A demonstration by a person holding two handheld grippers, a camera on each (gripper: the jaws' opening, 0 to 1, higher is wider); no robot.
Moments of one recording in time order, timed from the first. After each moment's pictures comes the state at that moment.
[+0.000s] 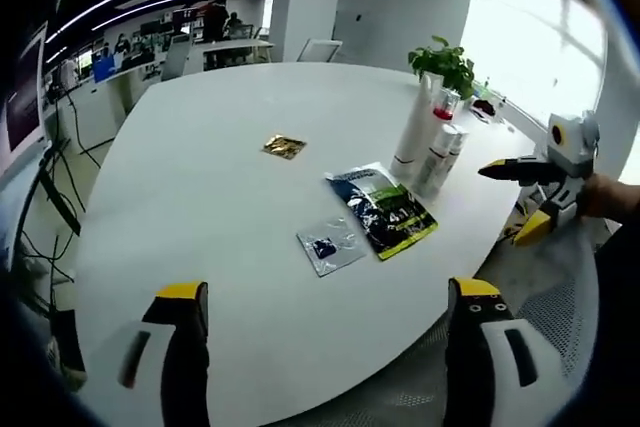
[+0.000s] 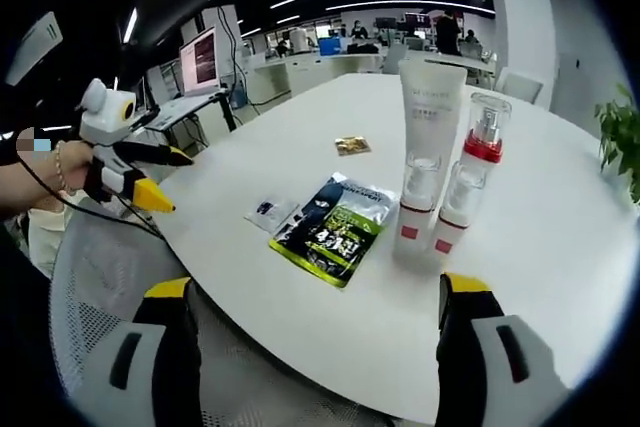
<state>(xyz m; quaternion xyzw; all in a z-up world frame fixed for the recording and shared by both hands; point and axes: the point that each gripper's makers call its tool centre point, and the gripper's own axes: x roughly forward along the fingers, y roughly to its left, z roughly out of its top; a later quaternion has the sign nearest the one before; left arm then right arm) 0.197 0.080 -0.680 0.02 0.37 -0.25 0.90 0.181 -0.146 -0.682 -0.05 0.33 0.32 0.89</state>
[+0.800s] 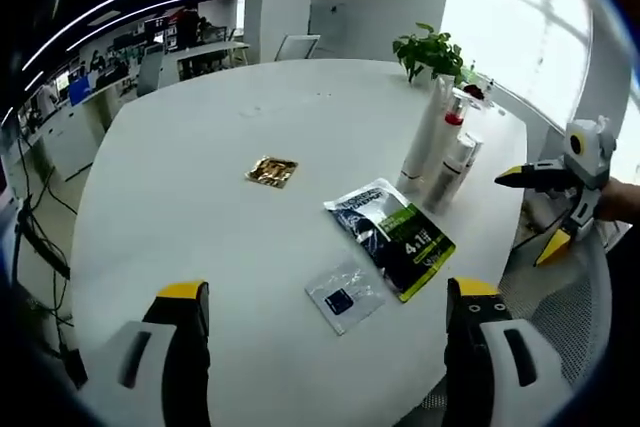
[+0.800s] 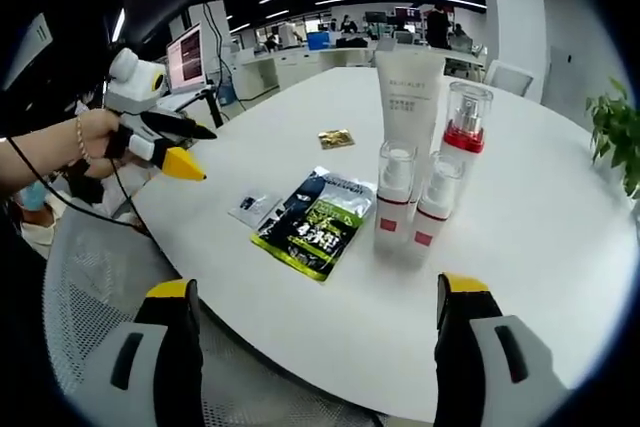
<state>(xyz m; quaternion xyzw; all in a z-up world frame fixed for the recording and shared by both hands) 0.268 0.058 -0.685 0.06 0.37 -0.29 0.88 0.188 -0.162 -0.688 -0.05 0.34 0.29 0.89</state>
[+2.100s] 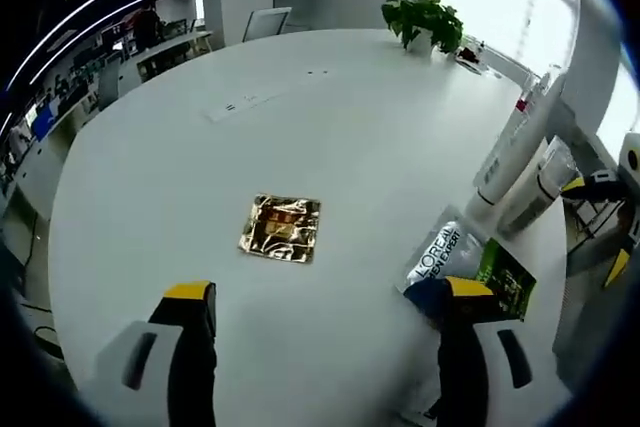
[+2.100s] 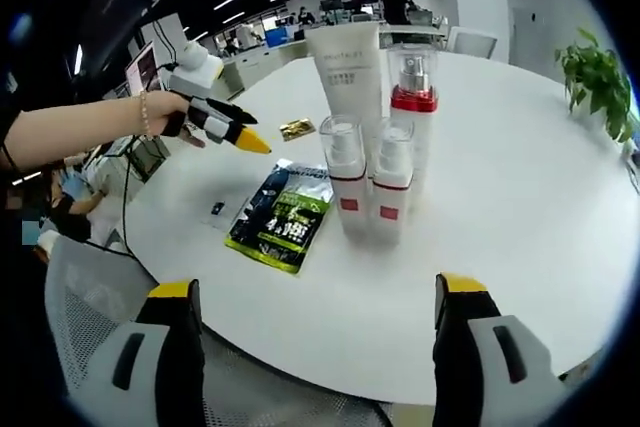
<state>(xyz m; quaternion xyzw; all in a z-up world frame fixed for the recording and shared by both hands) 0.417 0.013 -0.742 0.14 0.40 -0.35 0.84 0.194 -0.187 -0.705 0.01 0.38 0.22 0.90</state>
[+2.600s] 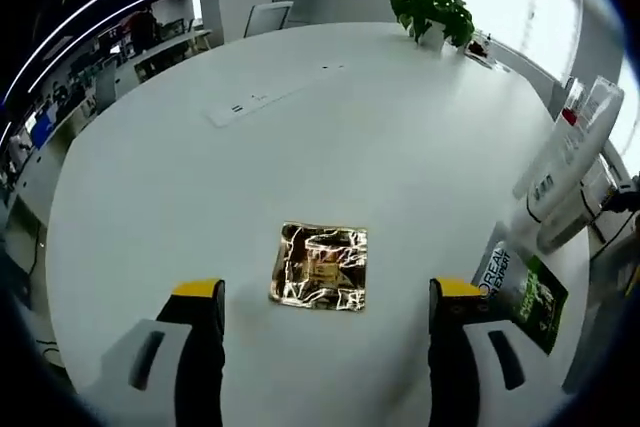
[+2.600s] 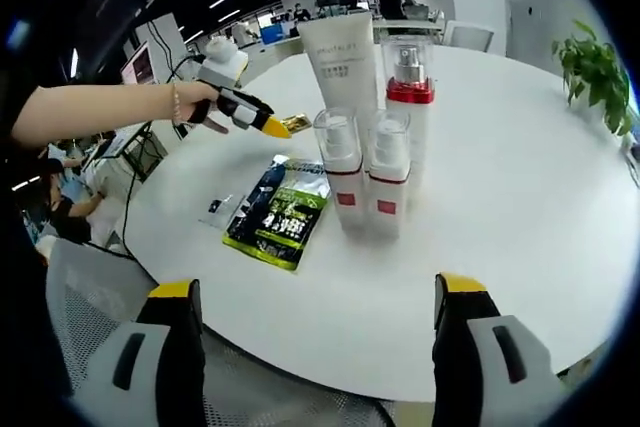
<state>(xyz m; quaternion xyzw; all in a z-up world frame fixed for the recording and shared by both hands) 0.464 0.005 -0.760 0.16 0.40 -0.34 0.83 0.194 -0.188 -0.708 0.02 0.39 0.22 0.89</state>
